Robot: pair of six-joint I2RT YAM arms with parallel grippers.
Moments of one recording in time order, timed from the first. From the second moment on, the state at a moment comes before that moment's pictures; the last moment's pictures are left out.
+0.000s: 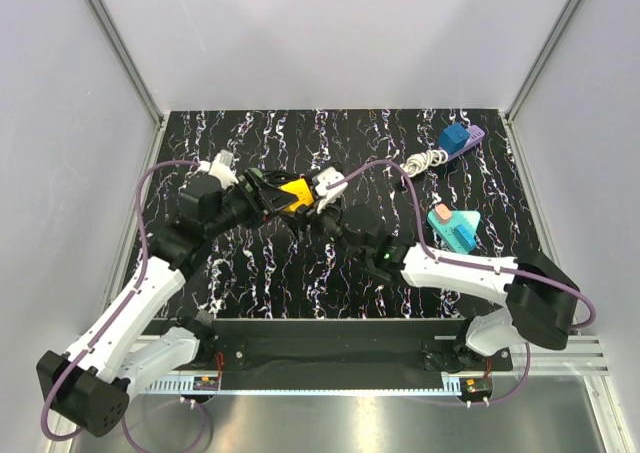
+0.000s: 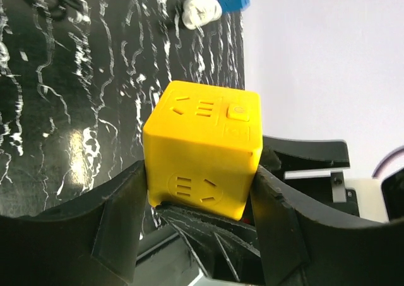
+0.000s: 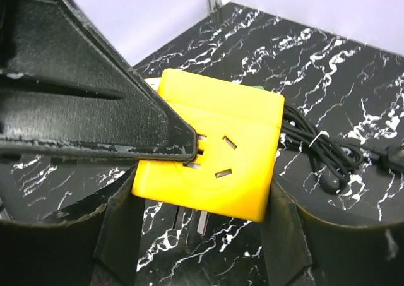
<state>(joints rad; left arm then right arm) -0.44 0.92 0.84 -0.28 0.26 -1.02 1.05 1.46 0.90 0.53 0.26 0.16</state>
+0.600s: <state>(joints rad) -0.43 0.96 1.09 -0.52 0.83 -0.41 0.86 1.17 0.84 0.40 -0.49 0.34</state>
